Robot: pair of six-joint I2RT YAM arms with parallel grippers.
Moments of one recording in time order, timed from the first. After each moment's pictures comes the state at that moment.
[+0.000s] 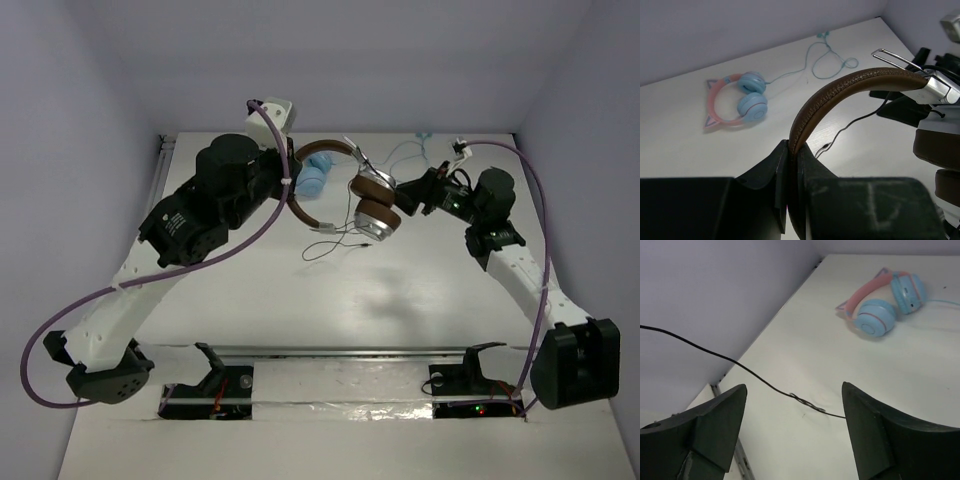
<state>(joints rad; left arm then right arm) -0.83 1.24 1.73 -0.74 -0.32 -0.18 0.16 1.19 0.85 0.34 -0.74 0.57</state>
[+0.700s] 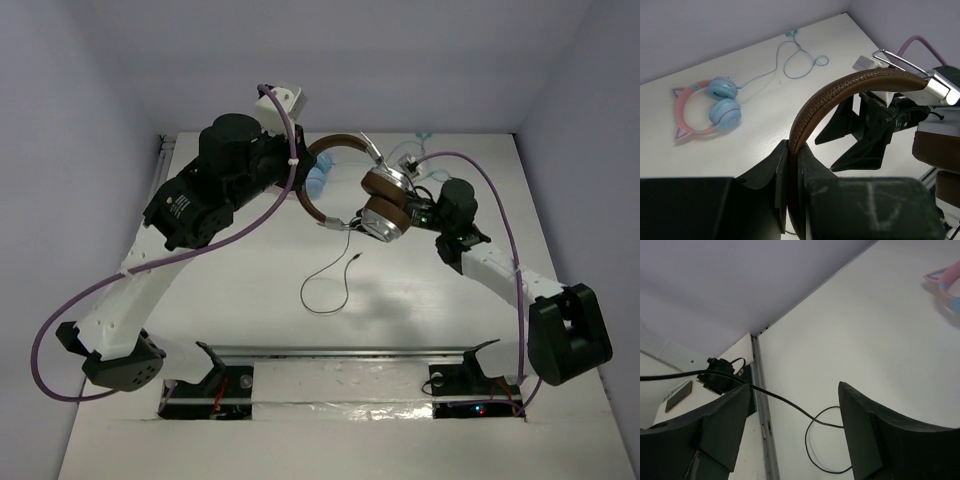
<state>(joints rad) -0.77 1.33 1.87 -0.79 -0.12 -0.20 0.36 1.34 0.80 0.56 -0.93 0.57</state>
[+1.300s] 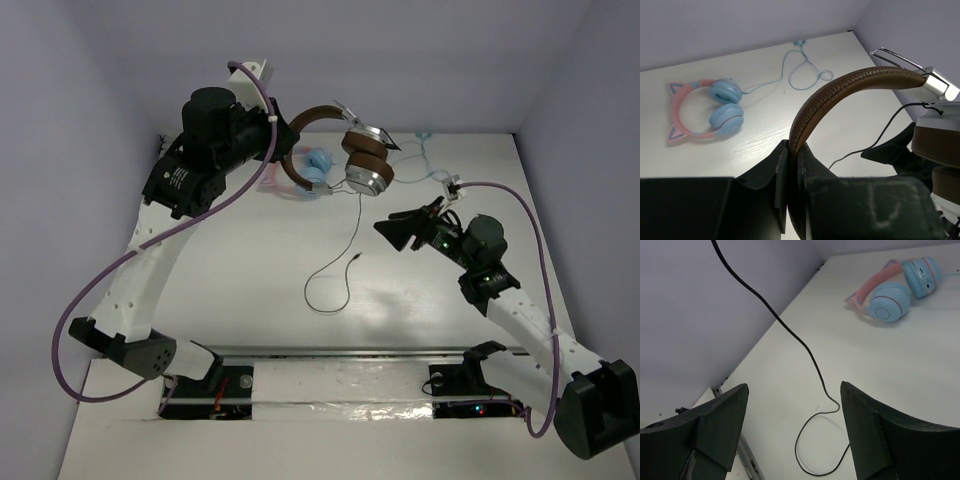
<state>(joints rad) -0.50 1.40 1.87 -0.70 0.11 -0.29 0.36 0.94 0.56 0.45 -0.48 0.62</state>
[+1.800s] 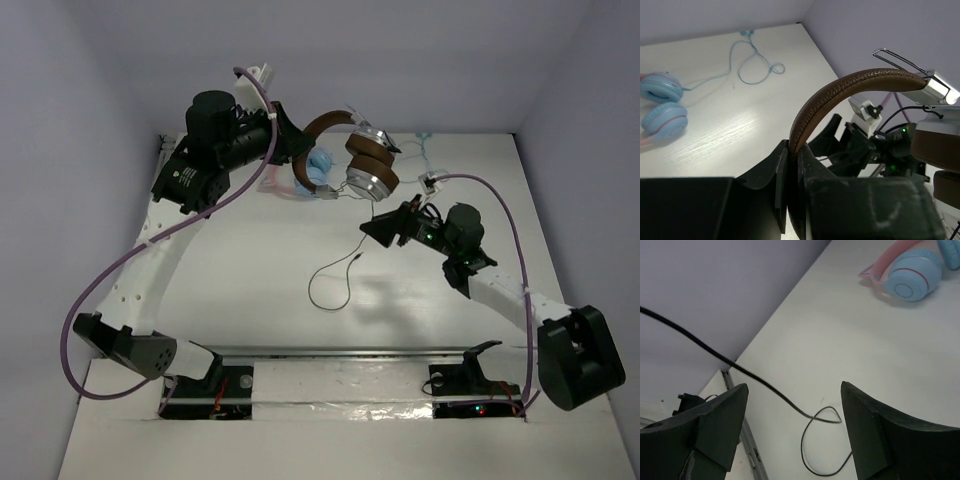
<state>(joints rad) -0.44 1.40 1.75 -0.55 0.36 -0.45 0.36 1.19 0.57 0.62 -0.61 0.64</state>
